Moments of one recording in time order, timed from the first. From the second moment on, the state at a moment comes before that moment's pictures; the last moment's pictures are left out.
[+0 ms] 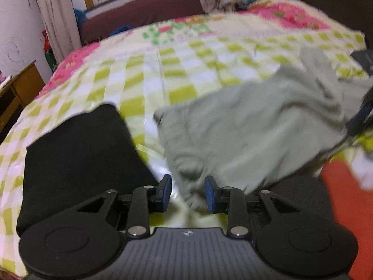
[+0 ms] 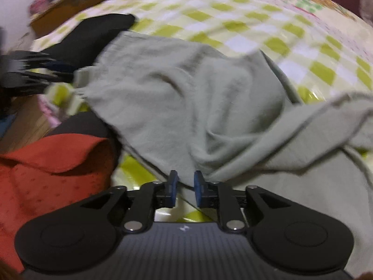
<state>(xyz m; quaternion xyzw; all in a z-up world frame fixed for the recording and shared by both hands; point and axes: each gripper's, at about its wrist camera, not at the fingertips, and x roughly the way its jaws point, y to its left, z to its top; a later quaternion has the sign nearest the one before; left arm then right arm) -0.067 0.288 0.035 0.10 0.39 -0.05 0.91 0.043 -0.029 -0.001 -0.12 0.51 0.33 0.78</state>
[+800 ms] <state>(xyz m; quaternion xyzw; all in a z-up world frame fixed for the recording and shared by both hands) 0.049 0.059 0.000 0.05 0.37 -0.33 0.87 0.337 -0.158 -0.011 0.10 0.50 -0.07 0.86</state>
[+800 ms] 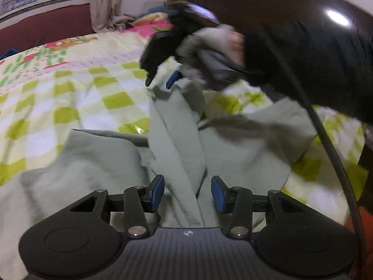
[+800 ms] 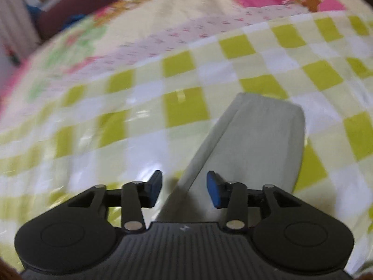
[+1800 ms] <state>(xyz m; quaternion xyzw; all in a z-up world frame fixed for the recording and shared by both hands) -0.005 -0.053 -0.006 0.21 0.35 -0.36 0.84 0.008 -0.409 0.010 0.39 0.35 -0.12 0.84</state>
